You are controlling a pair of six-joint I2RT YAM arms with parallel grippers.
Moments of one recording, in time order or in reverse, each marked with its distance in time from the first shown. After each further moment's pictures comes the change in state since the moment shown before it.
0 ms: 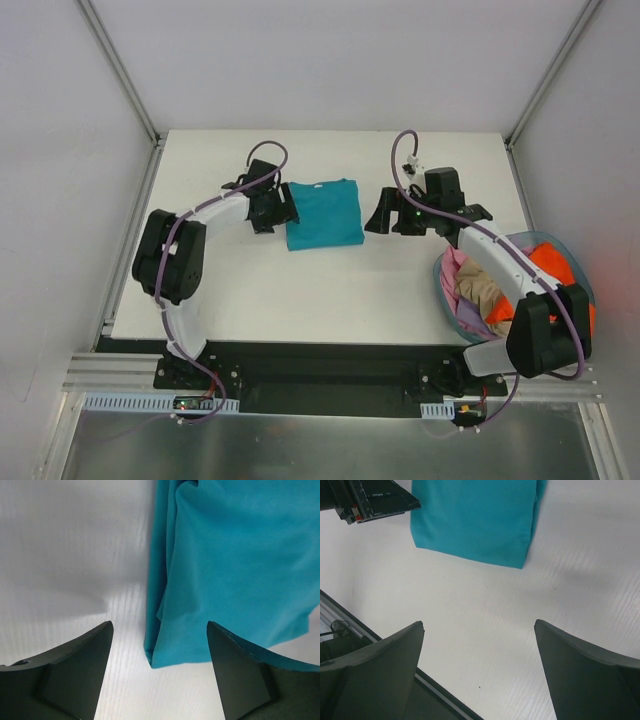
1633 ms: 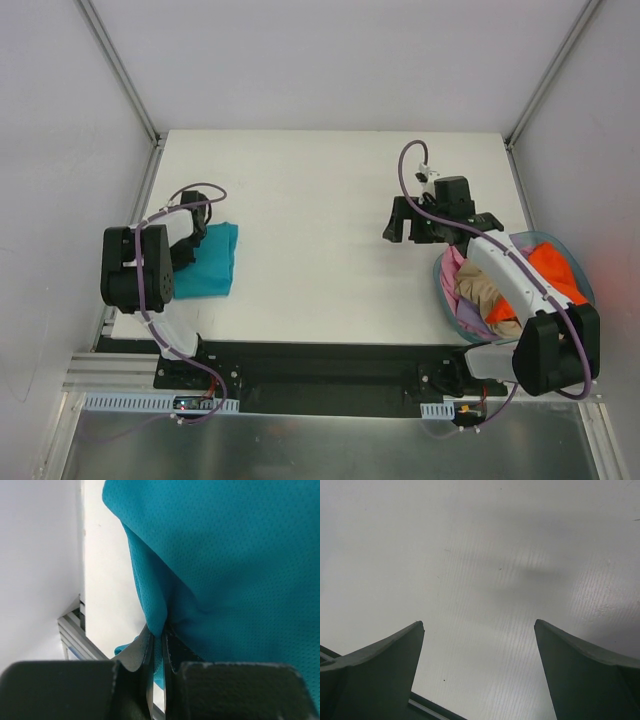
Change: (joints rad) left arm 0.399 -0.103 -0.286 -0.272 -0.768 0.515; right arm -0.022 -0.105 -0.069 -0.102 0.199 -0.086
